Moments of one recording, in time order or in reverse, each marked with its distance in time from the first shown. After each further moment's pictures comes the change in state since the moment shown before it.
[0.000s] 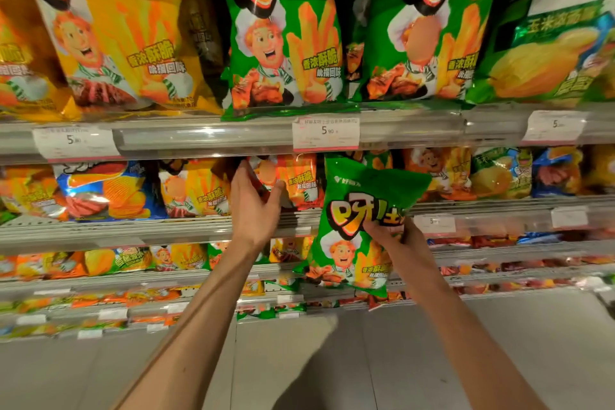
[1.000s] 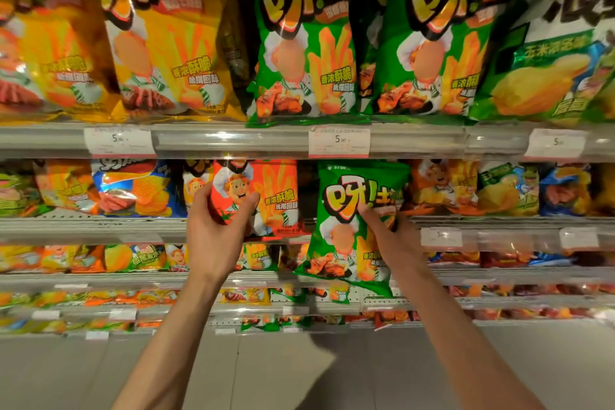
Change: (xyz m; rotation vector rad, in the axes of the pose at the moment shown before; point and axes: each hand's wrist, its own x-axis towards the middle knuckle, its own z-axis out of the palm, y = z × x) left_hand -0.047 -0.014 -0.080 -0.232 0.173 -0.020; right_hand 0.004 -0.031 0.030 -0.152 0.085 -0.029
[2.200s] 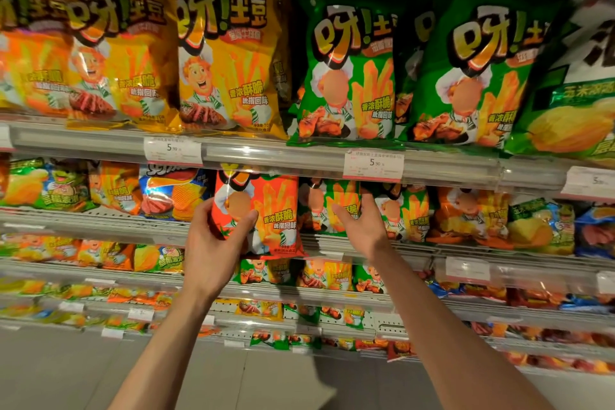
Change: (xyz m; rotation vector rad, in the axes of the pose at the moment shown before) left_hand -0.003 -0.001 -0.047 -0.007 0.050 -0.035; right_hand 0.062 -0.020 0.093 -0.041 -0.175 -0.242
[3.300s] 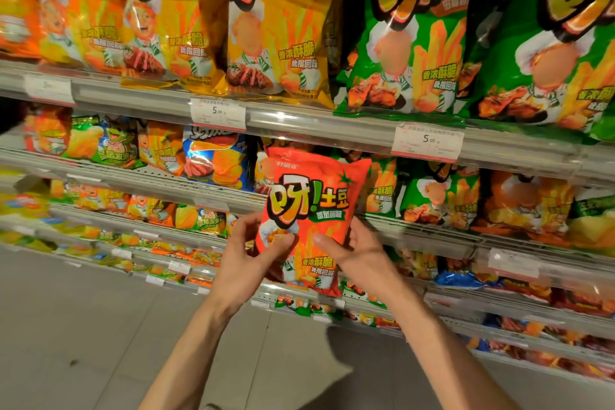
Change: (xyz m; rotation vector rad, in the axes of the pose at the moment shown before) left_hand -0.048 -0.037 -0.018 -0.198 -0.198 -0.217; right_hand -0.100 -0.011 0.044 0.088 -0.449 0.120
